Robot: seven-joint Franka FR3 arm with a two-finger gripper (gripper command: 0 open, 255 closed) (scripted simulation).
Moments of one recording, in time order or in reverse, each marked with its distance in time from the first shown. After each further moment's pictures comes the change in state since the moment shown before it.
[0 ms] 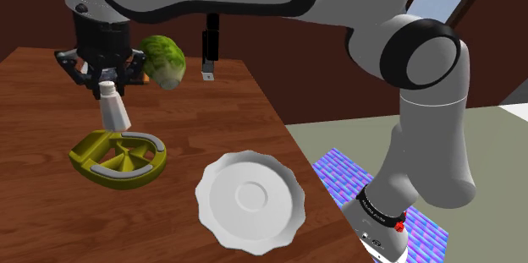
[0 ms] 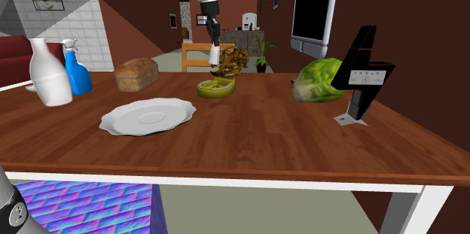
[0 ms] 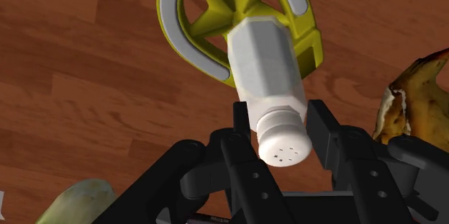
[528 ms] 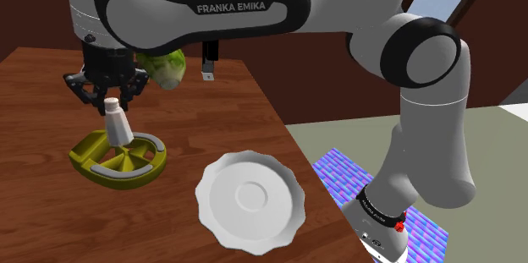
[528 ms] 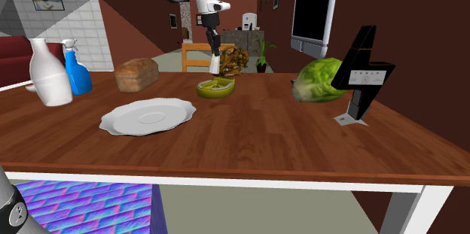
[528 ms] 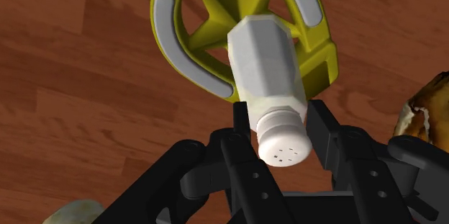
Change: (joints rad) arm -0.011 -0.007 -0.002 -0.121 -0.003 0.112 0.010
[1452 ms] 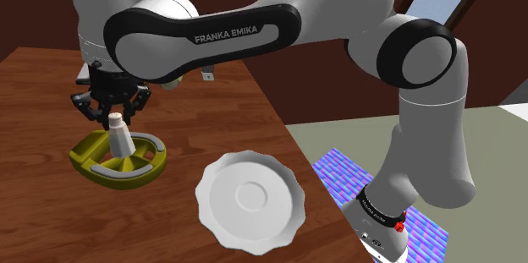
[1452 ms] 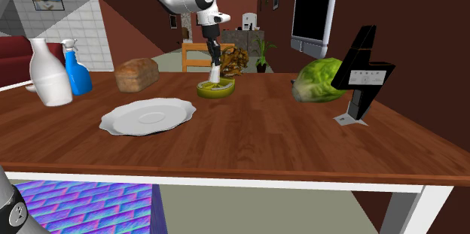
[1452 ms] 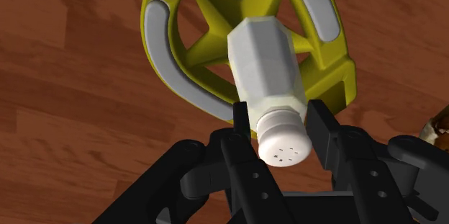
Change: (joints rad) arm -0.004 0.013 -0.004 -0.089 -0.008 0.101 0.012
